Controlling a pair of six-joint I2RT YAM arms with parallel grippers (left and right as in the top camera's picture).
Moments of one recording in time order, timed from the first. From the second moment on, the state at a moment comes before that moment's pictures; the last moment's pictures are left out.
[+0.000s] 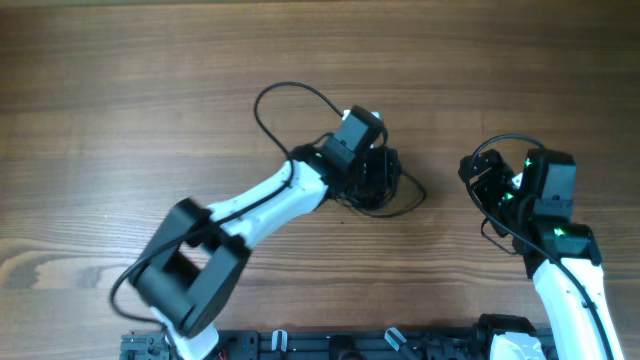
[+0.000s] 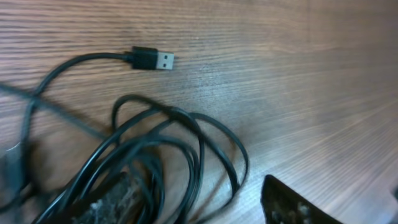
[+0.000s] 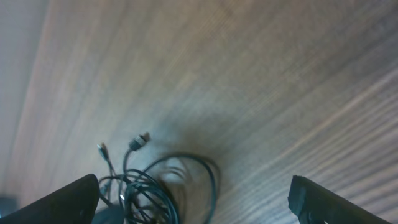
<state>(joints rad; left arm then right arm) -0.74 1.88 1.18 -0.23 0.23 -0.70 -0.09 1.01 0.64 -0.56 -0.17 0.87</state>
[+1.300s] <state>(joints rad) -0.56 1.39 1.18 -0.19 0.33 -0.80 0.11 1.30 0.64 -0.25 -0.83 0.85</state>
